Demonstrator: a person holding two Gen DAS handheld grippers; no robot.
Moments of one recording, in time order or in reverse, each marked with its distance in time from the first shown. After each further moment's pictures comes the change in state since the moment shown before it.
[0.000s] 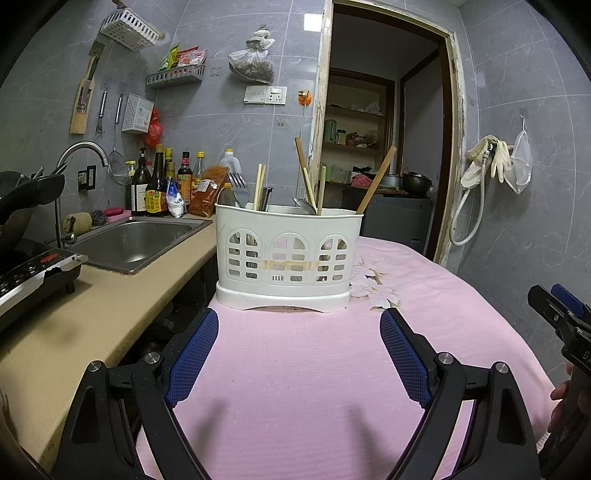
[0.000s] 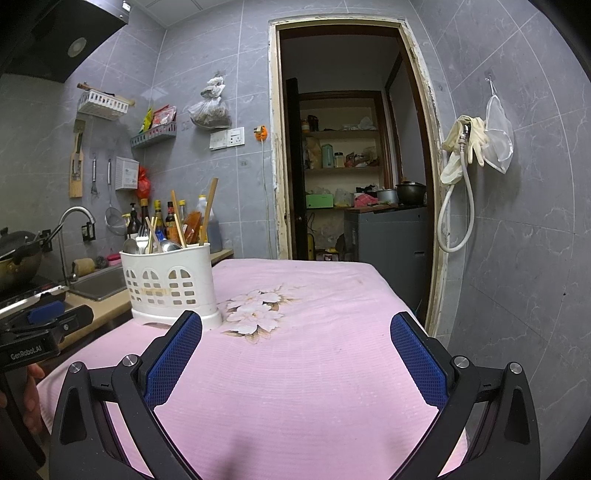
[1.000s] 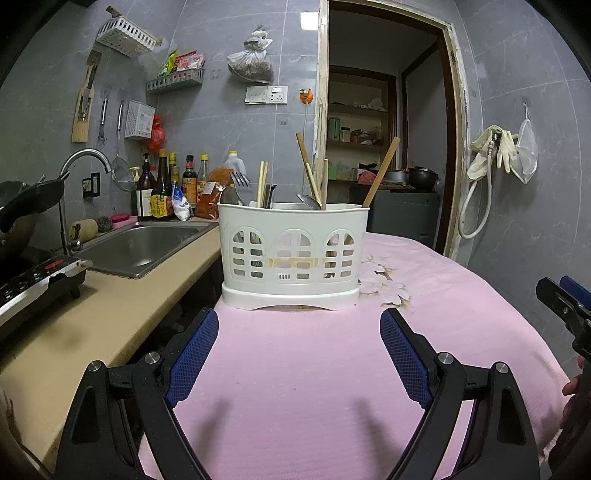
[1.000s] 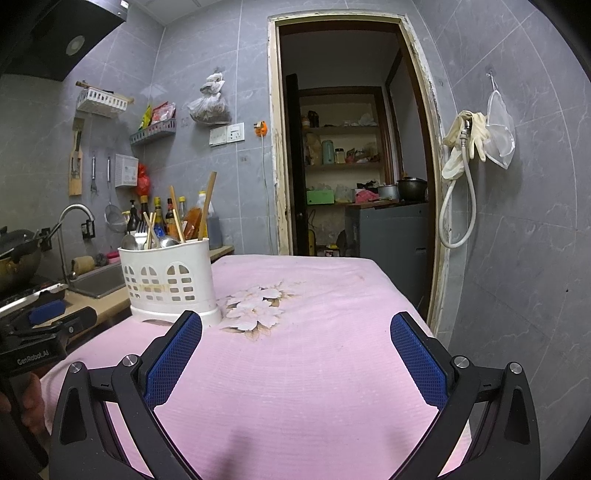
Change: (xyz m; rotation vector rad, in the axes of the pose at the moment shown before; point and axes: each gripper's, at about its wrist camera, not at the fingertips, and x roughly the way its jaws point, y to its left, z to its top) left arm 0.012 -0.003 -0.006 0.044 0.001 0.048; right arm 0.004 0.003 -0.004 0.005 0.016 -0.002
